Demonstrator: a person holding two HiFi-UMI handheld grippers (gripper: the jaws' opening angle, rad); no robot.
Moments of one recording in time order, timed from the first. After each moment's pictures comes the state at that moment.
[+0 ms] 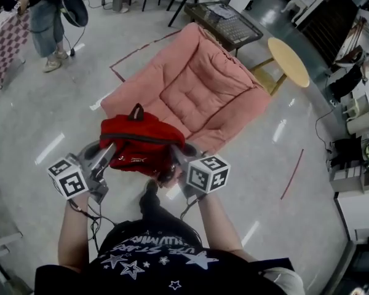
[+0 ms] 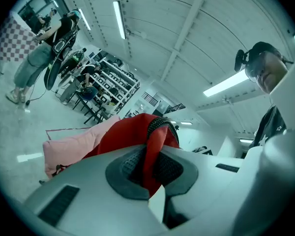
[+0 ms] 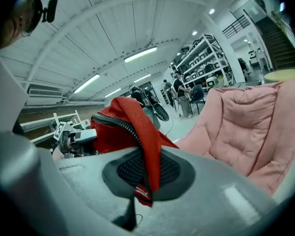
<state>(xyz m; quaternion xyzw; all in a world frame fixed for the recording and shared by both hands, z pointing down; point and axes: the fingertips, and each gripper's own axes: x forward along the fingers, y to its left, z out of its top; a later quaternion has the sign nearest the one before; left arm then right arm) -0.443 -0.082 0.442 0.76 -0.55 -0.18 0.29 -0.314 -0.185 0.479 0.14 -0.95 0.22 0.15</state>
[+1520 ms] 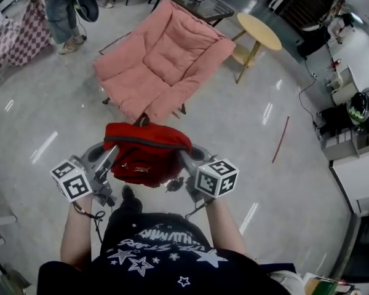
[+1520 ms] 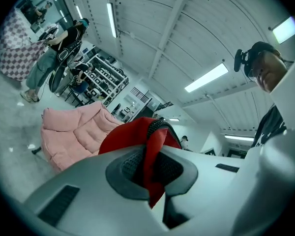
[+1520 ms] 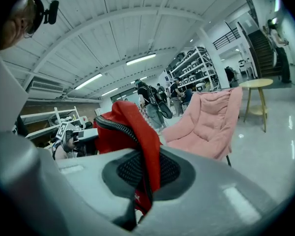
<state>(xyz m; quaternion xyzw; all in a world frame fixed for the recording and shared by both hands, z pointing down) -0.227 0.206 0.475 0.79 -0.51 -0.19 0.29 -0.074 0.117 0.496 0.19 -0.94 0.21 0.15</state>
